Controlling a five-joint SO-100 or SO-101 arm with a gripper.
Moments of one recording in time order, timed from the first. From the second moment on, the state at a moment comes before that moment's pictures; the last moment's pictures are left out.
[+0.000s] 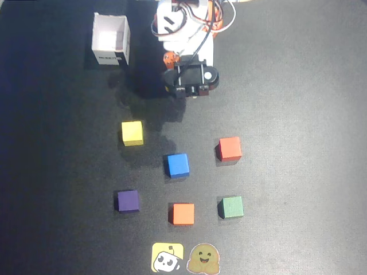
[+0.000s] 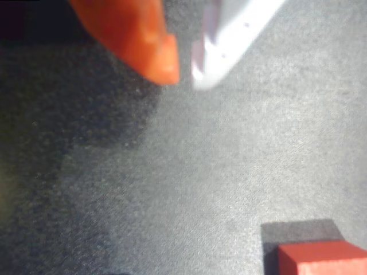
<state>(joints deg) -2.9 176.6 165.0 72.4 86.1</state>
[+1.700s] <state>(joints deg) -3.3 176.6 165.0 70.9 86.3</state>
